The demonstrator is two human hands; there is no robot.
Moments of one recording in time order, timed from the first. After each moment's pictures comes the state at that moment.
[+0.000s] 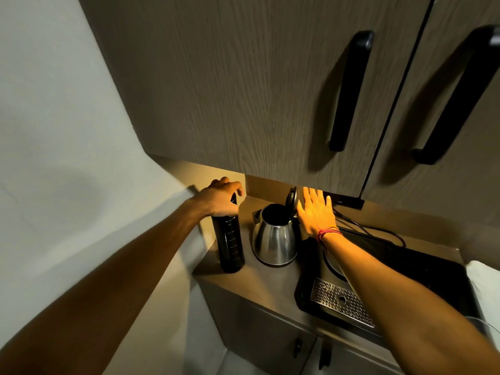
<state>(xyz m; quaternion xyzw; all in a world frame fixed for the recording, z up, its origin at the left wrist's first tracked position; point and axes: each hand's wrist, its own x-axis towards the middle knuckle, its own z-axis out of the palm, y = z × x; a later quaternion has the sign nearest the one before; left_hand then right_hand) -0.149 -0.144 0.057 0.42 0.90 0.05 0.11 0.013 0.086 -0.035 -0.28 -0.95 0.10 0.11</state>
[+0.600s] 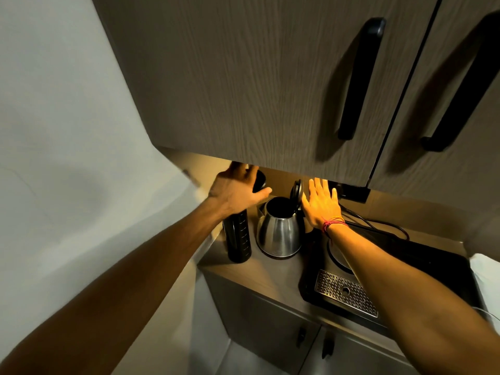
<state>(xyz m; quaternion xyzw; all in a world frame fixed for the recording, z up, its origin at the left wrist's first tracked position) -0.111 -0.128 0.056 0.48 0.85 0.04 -0.22 0.010 0.089 -0.034 -0.30 -0.95 0.10 0.09</state>
